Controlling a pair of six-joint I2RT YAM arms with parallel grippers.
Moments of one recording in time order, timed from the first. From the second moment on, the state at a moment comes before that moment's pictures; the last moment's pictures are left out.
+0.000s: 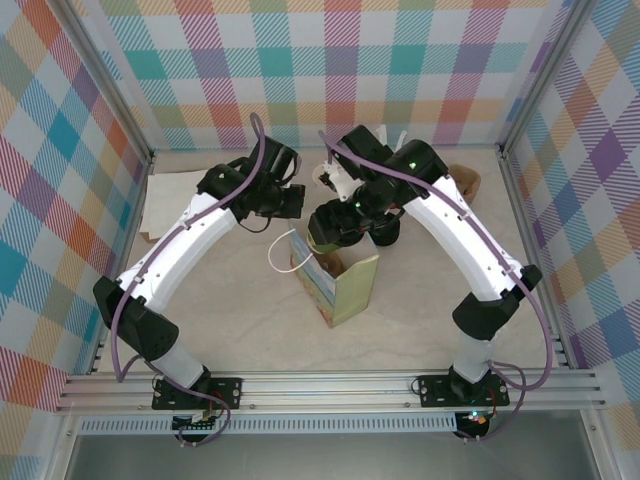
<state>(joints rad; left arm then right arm) -0.60 1.61 1.76 -1.07 -0.04 -0.40 0.80 1.80 2.28 -1.61 -0.21 0.32</state>
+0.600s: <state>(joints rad) -0.59 1.50 1.62 -1.01 -0.04 -0.45 0.80 1.92 2.27 -1.67 -0.13 0.31</state>
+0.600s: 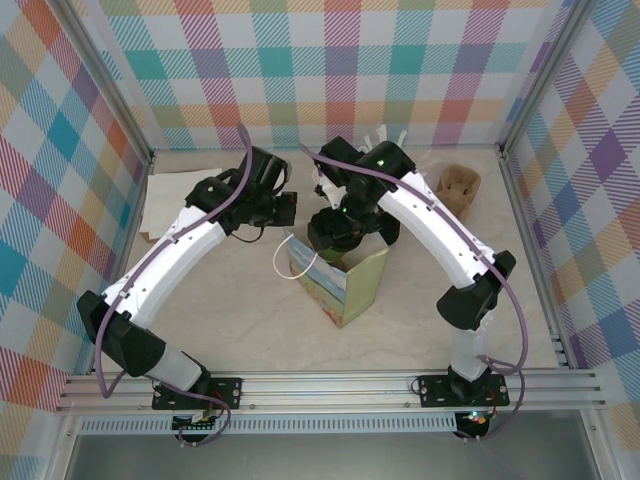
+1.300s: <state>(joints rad) -0.59 1.48 1.58 -0.97 -0.04 -0.45 0.80 1.96 2.14 -1.68 -0.08 0.24</state>
